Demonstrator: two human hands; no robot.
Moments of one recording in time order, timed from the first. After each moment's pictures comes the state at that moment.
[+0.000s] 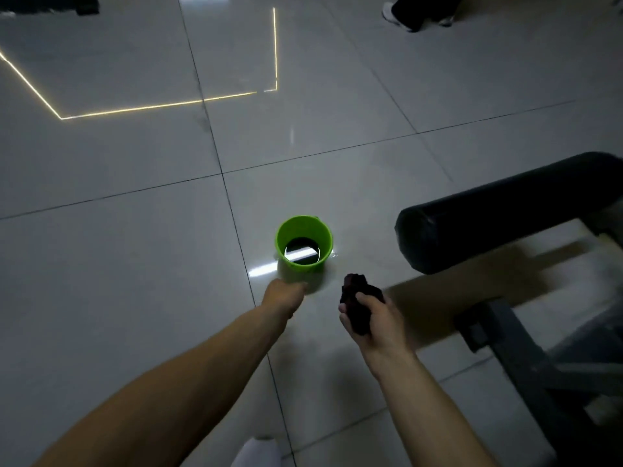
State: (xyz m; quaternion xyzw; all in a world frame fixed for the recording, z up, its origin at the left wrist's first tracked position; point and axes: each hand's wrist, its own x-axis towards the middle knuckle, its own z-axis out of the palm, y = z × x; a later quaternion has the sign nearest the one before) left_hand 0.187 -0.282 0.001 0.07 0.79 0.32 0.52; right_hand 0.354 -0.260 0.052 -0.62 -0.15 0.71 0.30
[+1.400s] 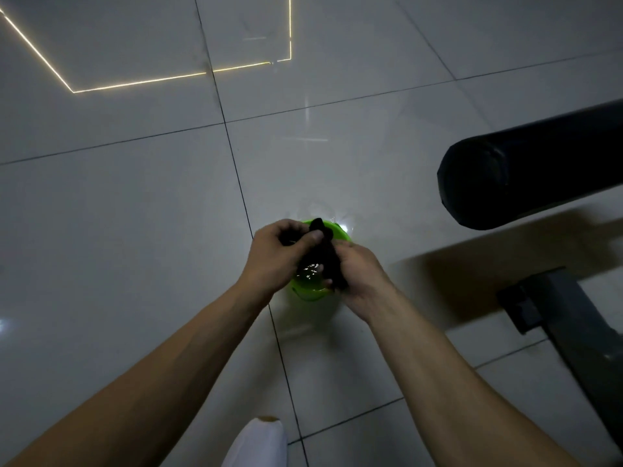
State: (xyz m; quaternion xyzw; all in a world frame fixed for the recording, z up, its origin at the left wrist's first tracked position) left_hand 0.171 -0.307 -0.044 0.25 0.70 0.54 0.40; right_hand 0.295 -0.246 -0.039 -0.53 -0.34 0.76 0.18
